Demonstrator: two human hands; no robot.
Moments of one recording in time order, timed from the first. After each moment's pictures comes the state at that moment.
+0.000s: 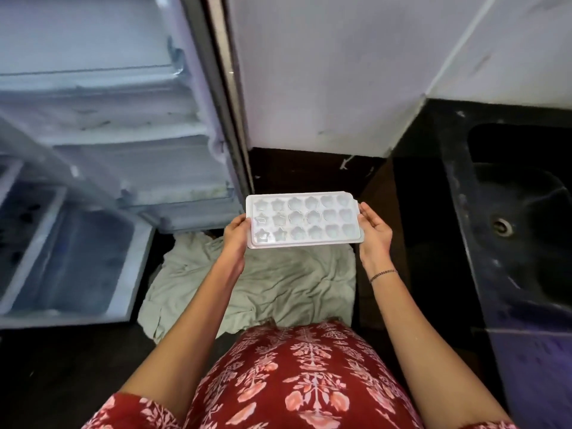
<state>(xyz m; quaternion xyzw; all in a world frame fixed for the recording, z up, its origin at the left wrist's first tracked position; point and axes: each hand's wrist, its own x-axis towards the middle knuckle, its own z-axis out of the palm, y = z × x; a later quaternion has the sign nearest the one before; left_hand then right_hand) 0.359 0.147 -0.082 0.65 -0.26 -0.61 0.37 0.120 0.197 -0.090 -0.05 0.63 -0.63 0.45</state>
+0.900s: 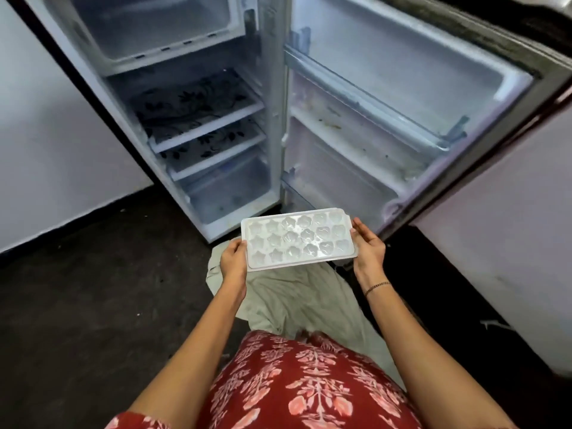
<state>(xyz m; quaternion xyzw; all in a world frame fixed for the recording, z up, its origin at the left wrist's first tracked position) 0.535 0.208 -0.102 0.75 0.09 -0.31 0.57 0.374 0.036 -0.110 -0.30 0.52 -0.38 0.70</state>
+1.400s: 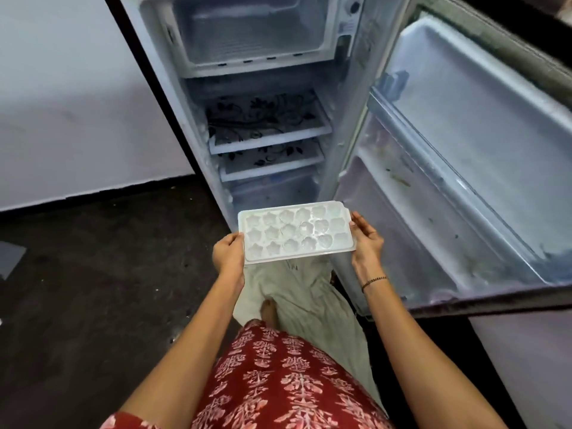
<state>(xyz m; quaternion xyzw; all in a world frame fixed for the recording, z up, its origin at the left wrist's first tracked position) 0.632 0.167 -0.089 0.74 0.25 -0.17 0.60 0.533 -0.043 -0.102 -0.39 0.47 -0.27 0.74</state>
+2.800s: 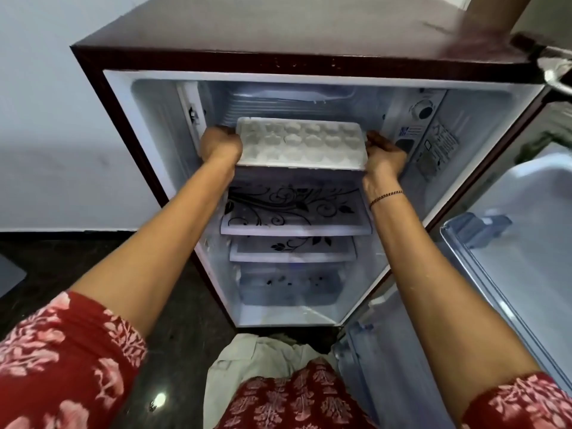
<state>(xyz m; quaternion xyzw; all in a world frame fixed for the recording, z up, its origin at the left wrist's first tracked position) 0.981 0.031 0.027 0.84 0.10 0.06 0.54 0.923 -0.201 0.002 -0.41 0.32 -0.32 0.79</state>
